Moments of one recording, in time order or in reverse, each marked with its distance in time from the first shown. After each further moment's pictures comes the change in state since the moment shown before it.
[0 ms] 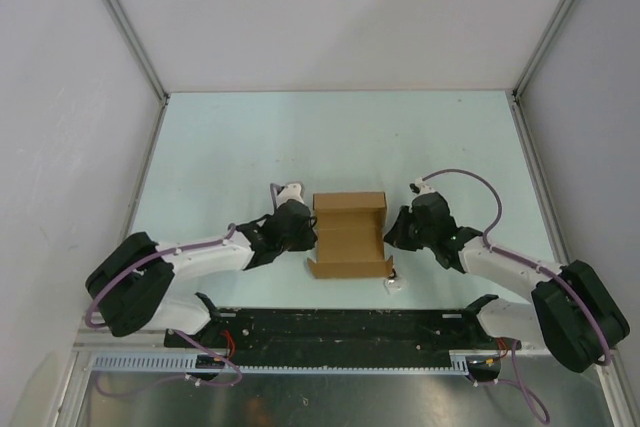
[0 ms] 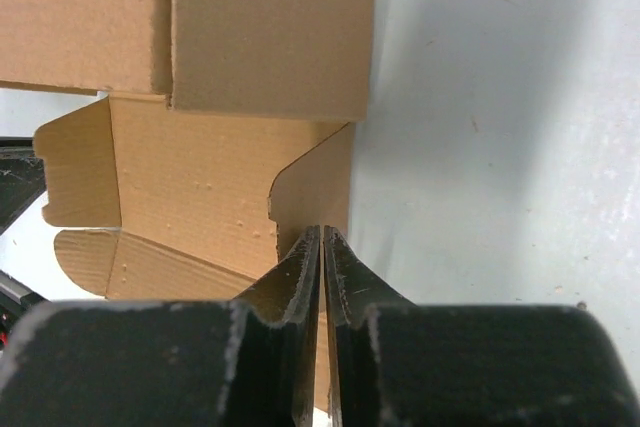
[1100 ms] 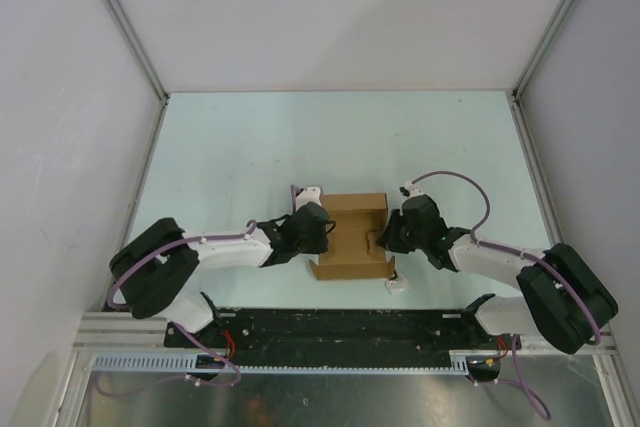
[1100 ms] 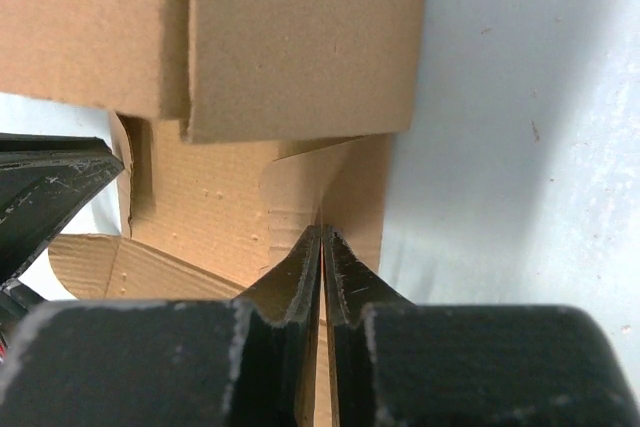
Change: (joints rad) left arm -0.088 0.160 0.097 0.018 -0.018 0.011; right arm 0.068 0.124 0.000 0.106 0.001 0.025
